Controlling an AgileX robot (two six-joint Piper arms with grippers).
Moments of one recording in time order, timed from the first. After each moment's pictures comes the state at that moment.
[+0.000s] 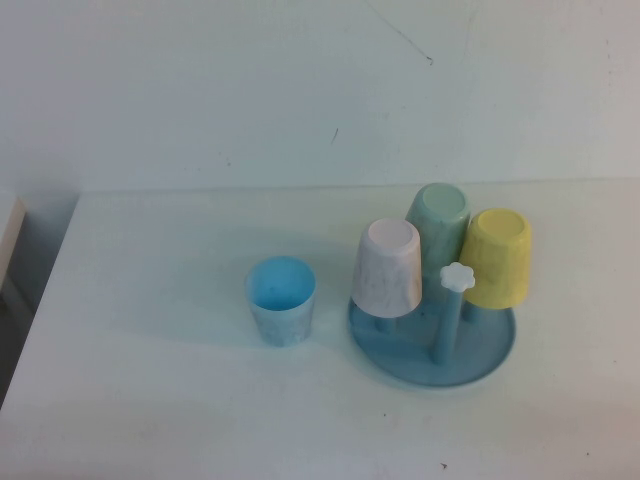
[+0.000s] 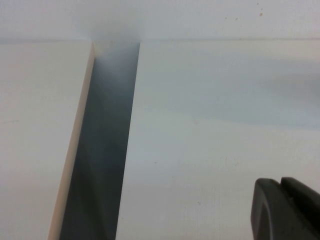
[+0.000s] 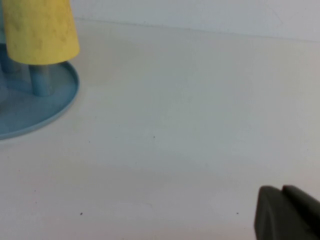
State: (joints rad) right arm 0.01 -0.01 0.02 -0.06 0.44 -0.03; left arm -0.02 -0.01 0.02 0.02 0.37 -0.11
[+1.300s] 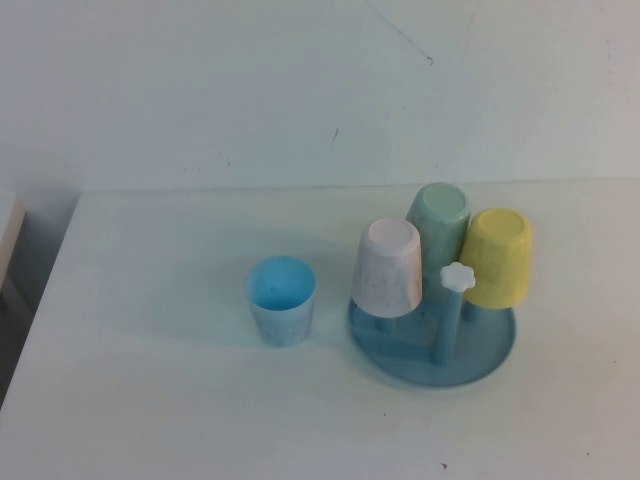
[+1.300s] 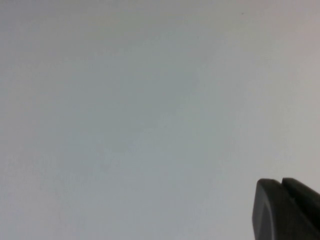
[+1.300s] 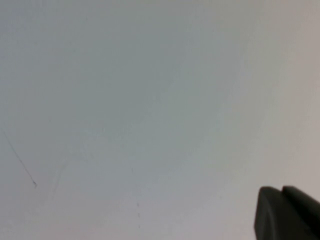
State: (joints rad) right arm 0.01 -0.01 -0.11 -0.06 -0.18 -0.23; left arm -0.02 -0.01 0.03 0.07 -0.78 -0.10
